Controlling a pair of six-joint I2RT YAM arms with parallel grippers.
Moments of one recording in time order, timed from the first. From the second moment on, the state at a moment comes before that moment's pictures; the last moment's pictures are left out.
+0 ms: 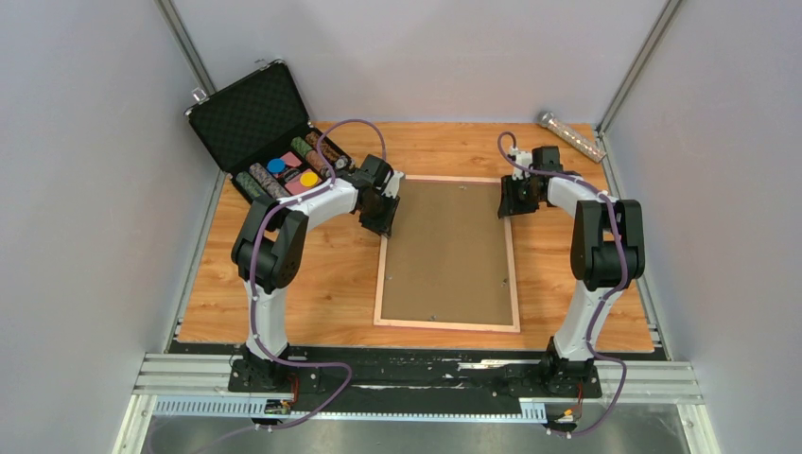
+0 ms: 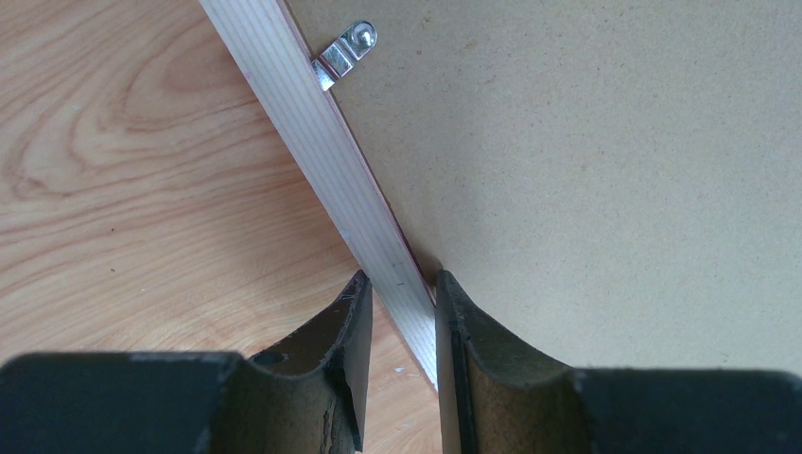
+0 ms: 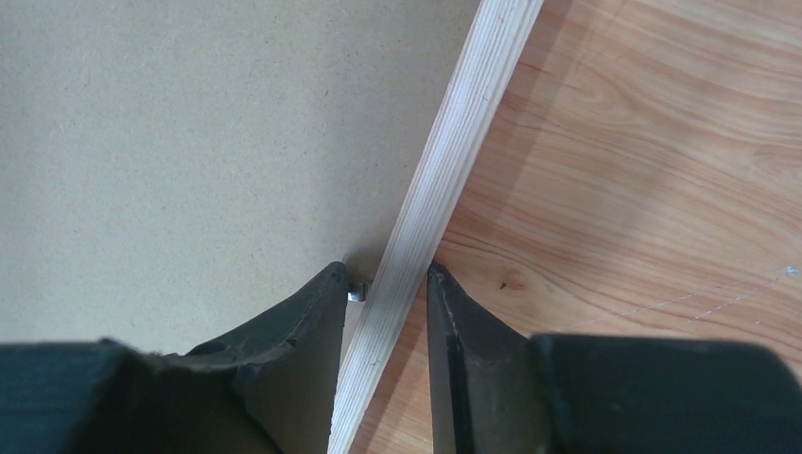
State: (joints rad) left arm -0.51 2.00 1.42 -0.56 0.17 -0.13; right arm 0.02 1.94 1.29 -0.39 -0.34 -0.13
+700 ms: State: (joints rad) left arm -0.51 2.00 1.42 -0.56 0.17 -0.13; right arm -0.04 1.95 1.31 -0.46 -0.43 -0.03
